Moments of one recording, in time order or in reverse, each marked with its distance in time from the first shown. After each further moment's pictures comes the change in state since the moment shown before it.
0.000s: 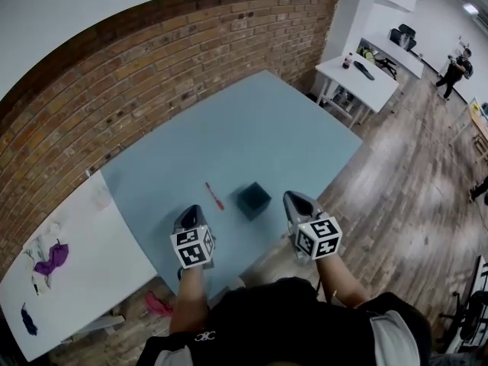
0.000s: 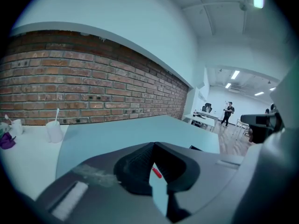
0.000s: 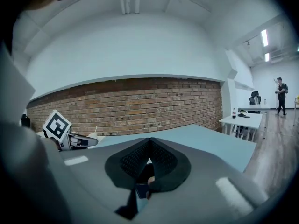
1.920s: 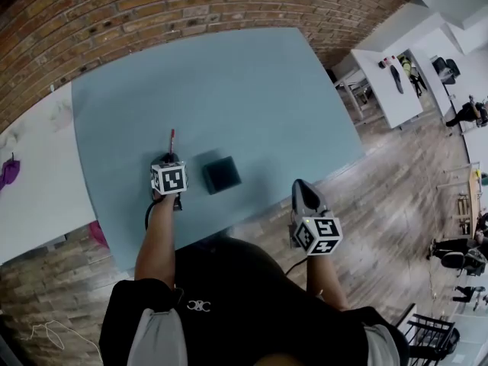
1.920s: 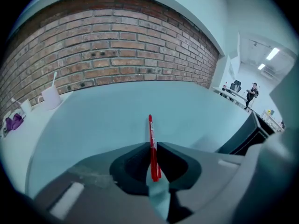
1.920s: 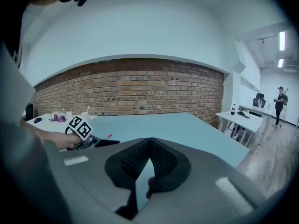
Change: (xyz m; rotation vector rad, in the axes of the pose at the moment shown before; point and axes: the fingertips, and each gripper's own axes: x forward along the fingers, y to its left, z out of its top) left arm 0.155 0.019 -0.135 -0.147 0.366 0.245; right arm 0.011 -0.138 -0.030 -0.095 0.217 0.006
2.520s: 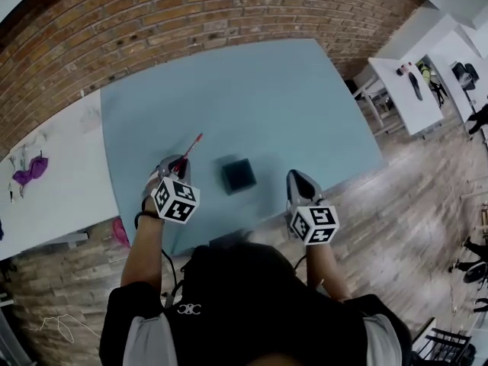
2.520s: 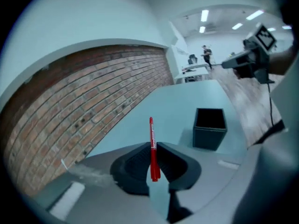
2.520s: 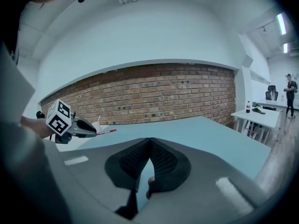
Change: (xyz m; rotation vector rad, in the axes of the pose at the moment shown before) left arm -0.140 -0.019 0.061 0.704 -0.139 0.001; right arm 0.036 0.046 0.023 0.032 -0.087 0.151
